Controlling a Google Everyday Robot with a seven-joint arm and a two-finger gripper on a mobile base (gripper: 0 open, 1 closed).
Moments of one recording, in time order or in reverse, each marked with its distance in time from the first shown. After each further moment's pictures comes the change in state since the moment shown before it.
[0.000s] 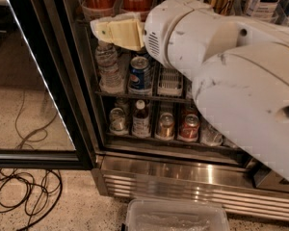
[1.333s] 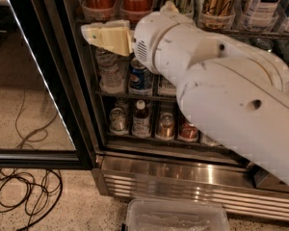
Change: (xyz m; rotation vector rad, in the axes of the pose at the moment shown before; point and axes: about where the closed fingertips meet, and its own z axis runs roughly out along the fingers) arm 0.015 0.017 0.026 -0.053 -0.044 0.068
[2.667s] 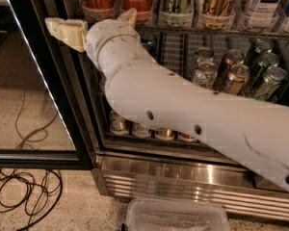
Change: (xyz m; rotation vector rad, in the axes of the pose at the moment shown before) arm 0.013 0.040 0.076 0.079 -0.123 0.109
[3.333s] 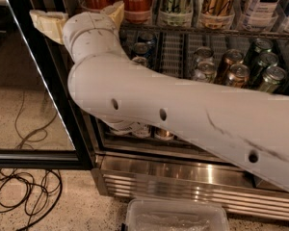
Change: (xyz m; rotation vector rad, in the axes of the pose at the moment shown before) arm -0.010 0.027 0.019 0.078 -0.027 -0.015
